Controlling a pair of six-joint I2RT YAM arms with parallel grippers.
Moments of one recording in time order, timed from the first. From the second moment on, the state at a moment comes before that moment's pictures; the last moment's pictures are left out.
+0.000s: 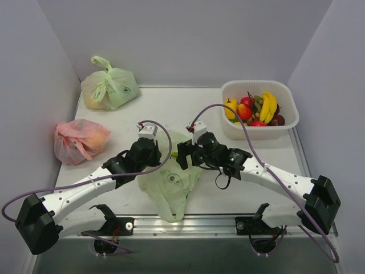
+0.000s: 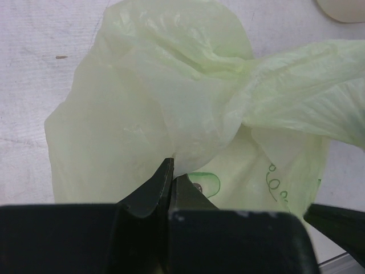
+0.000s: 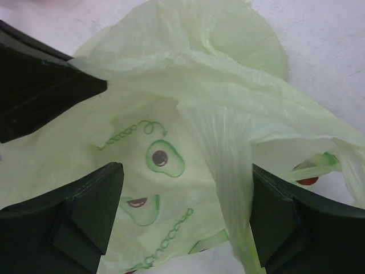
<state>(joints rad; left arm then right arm) -0.80 1.08 0.74 -0.27 -0.34 -0.57 0.90 1.23 0.88 -0.22 0.08 0.38</state>
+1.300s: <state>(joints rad) -0.80 1.10 0.69 -0.26 -0.27 -0.46 0.64 1.88 1.40 -0.53 -0.38 -0.15</state>
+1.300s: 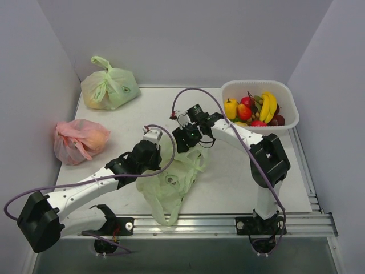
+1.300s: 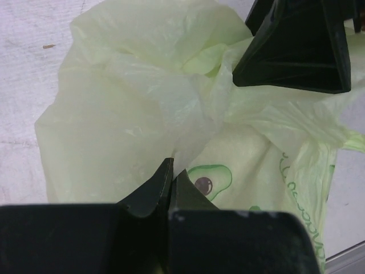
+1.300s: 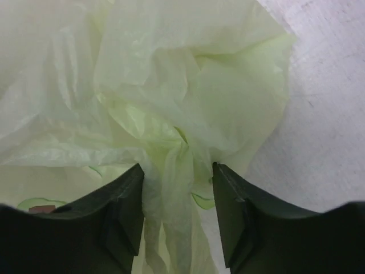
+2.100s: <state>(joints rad) -0.80 1.13 0.67 -0.16 -0.26 -0.45 0.68 1.61 1.24 -0.59 -0.35 0.10</state>
